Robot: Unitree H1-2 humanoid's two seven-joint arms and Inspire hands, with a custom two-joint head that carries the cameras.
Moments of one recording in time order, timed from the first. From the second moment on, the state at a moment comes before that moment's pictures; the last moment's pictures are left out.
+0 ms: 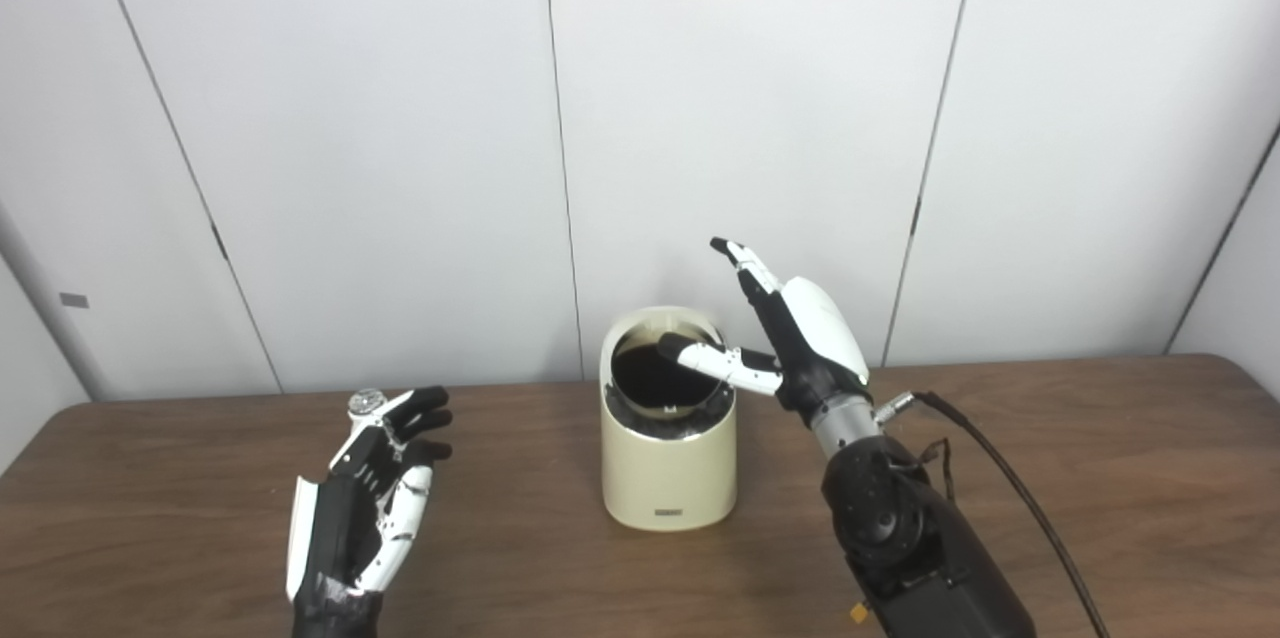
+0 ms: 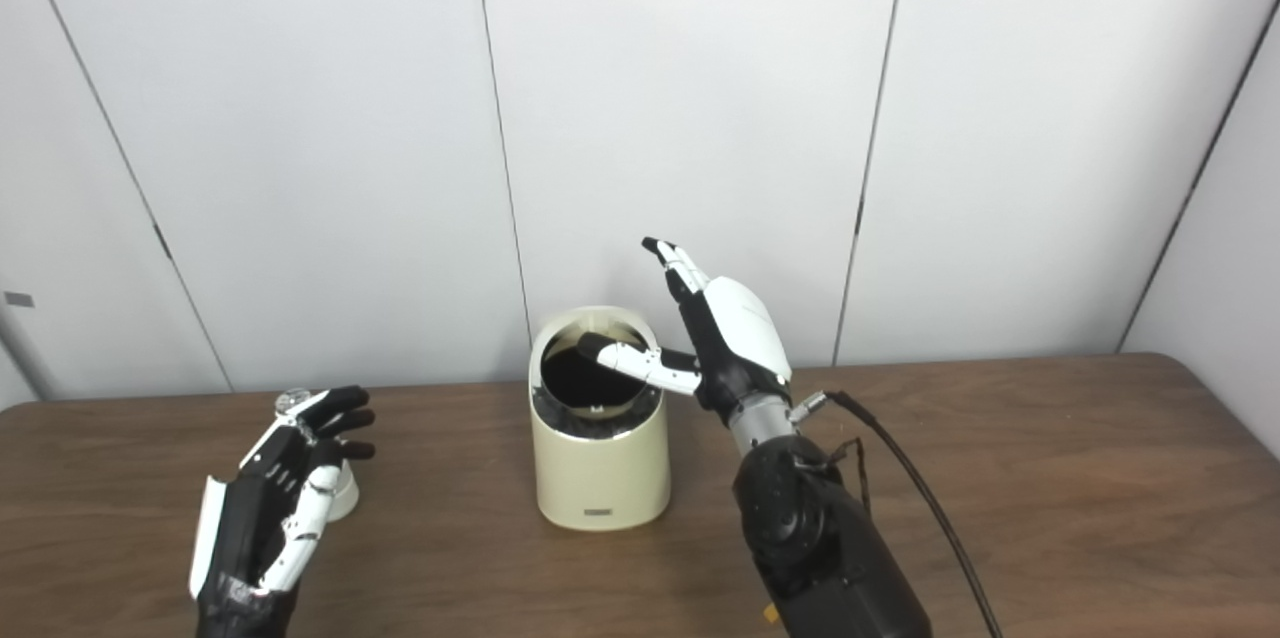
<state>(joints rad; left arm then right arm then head) -0.17 0.07 0.09 0.03 0.07 -0.41 0.06 -0.63 -0.12 0.20 0.16 -0.60 0.19 -0.08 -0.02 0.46</state>
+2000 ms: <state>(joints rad) -0.17 0.08 0.11 -0.09 -0.12 -0.35 0.03 -0.19 -0.16 -0.07 0.13 -0.38 -0.42 -0.34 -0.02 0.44</state>
